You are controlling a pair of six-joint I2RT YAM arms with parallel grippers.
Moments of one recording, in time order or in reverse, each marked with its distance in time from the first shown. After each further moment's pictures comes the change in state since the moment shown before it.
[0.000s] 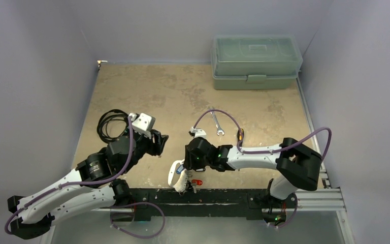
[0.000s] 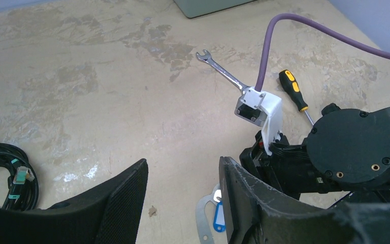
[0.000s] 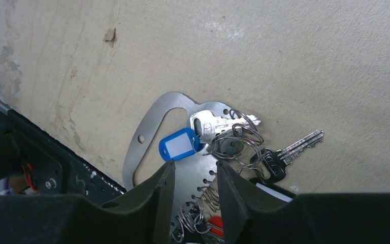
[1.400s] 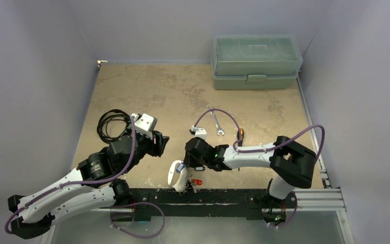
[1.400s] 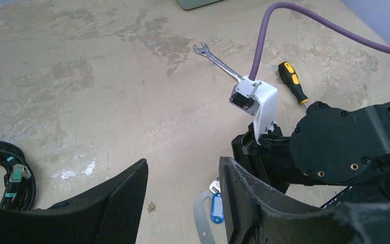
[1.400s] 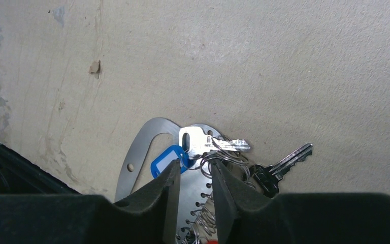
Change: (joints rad) left arm 0.000 0.011 0.000 -0.015 0.019 -0.003; right arm 0.000 0.063 0.023 0.025 0.100 0.047
